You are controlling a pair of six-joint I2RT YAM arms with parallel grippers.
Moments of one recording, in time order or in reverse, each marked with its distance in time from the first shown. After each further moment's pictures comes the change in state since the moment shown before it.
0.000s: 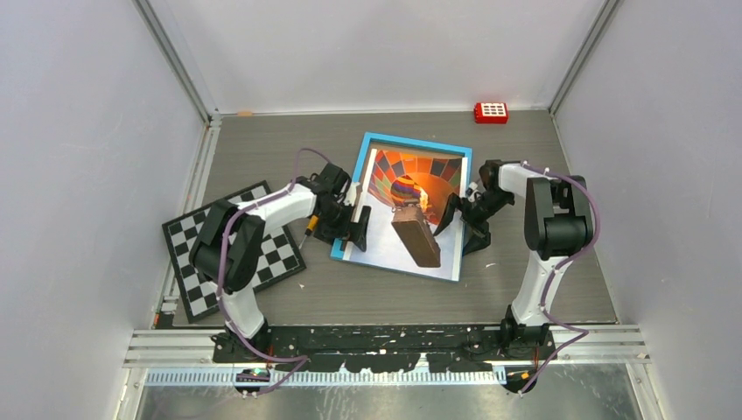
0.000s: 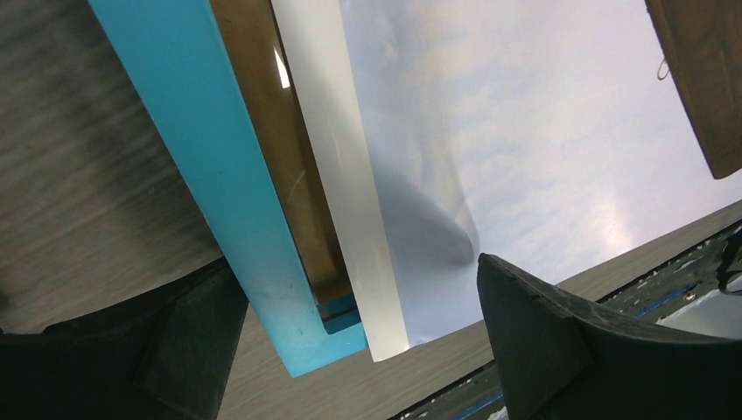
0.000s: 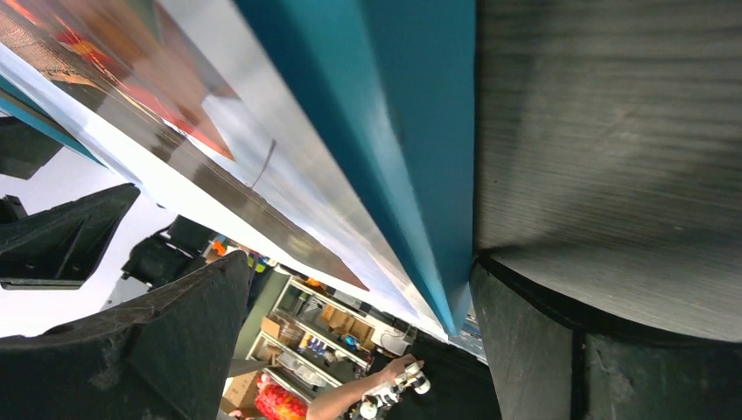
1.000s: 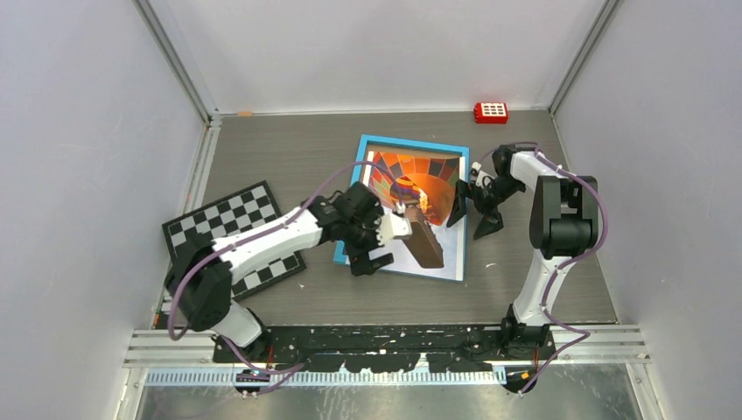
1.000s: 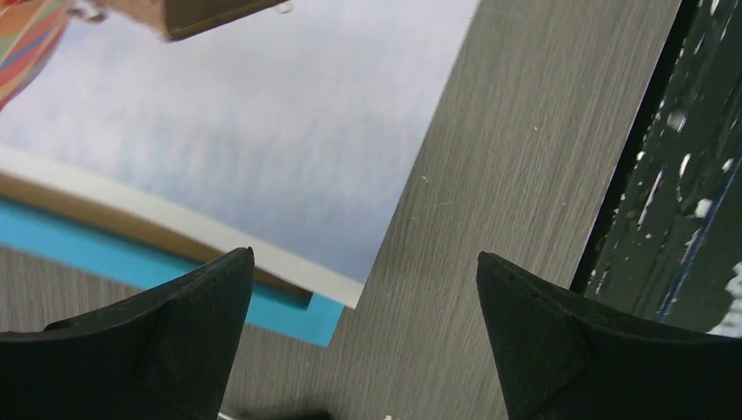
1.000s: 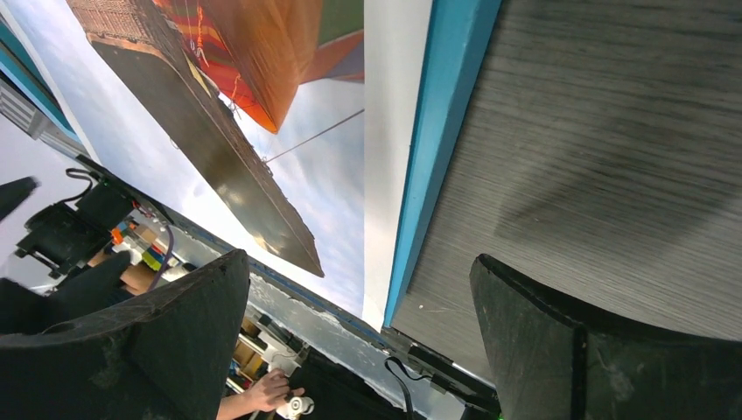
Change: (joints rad) left arm -0.281 -0.300 -0.033 -0.055 -0.012 0.737; right arm -0.060 -0.008 0.135 -0.091 0.043 -0.338
